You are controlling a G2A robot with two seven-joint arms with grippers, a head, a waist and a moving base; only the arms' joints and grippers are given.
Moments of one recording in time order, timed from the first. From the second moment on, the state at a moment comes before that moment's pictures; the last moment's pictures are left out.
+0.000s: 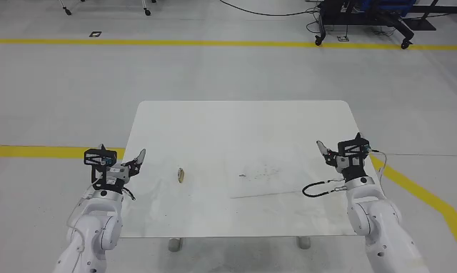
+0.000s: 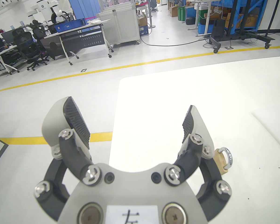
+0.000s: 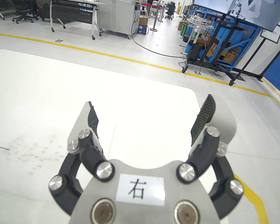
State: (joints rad) left arm 1.73 -1.15 -1.60 -1.80 1.33 0.00 0.00; right arm -1.73 -1.15 1.60 -1.80 -1.33 0.00 0.00
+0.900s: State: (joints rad) left arm 1.73 -1.15 -1.60 -1.80 1.33 0.00 0.00; right arm -1.51 -1.17 1.28 -1.65 -1.44 -0.36 0.16
